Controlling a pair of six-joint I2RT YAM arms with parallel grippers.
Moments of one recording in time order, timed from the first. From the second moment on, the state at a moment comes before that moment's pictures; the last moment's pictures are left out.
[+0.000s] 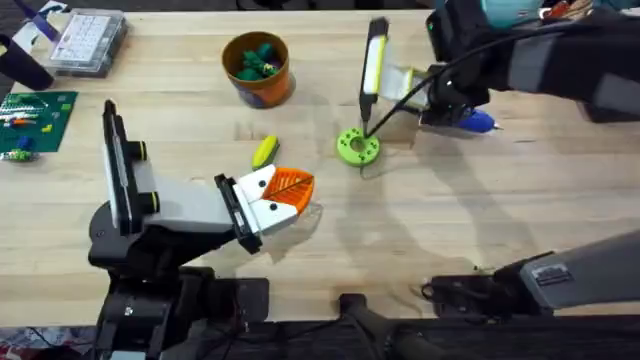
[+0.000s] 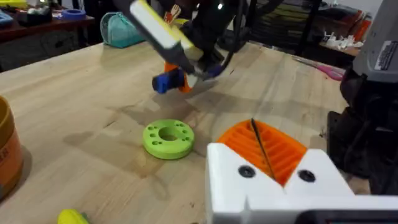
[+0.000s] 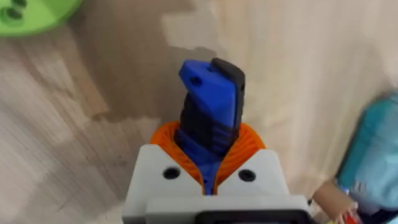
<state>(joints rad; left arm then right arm) -0.04 0.00 0.01 -0.10 1.05 -0.06 0.28 1.68 1.05 -0.57 0.25 -1.14</state>
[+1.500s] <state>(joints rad) -0.04 0.32 0.57 -0.73 0.65 0.05 0.43 0.87 1.06 -0.81 0.20 -0.02</state>
